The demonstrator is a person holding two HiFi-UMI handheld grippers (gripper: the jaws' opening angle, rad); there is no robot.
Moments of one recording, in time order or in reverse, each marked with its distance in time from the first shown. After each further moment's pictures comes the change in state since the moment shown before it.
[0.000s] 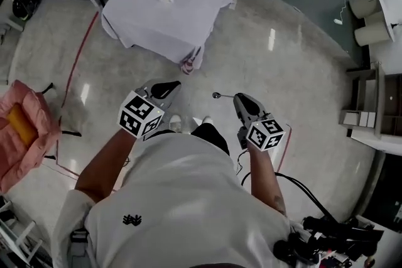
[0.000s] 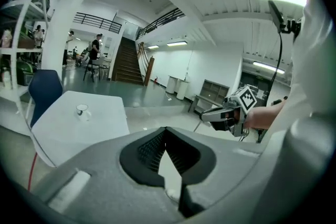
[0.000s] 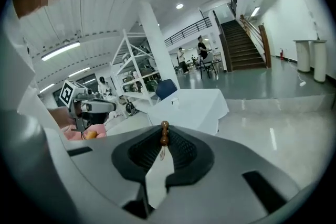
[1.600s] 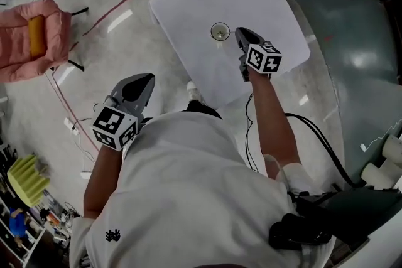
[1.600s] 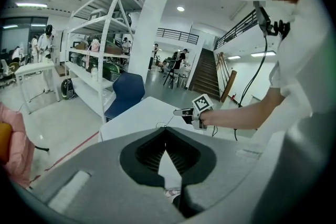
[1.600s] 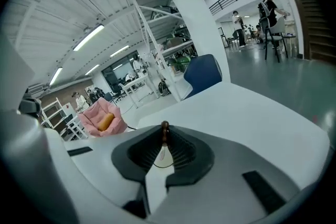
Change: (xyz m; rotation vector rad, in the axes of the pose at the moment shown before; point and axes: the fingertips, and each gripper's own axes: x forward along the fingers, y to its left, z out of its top) left arm -0.001 0.305 0.109 -0.425 -0.103 0.814; right arm 0.611 -0.070 0.224 -0.244 0.326 0.543
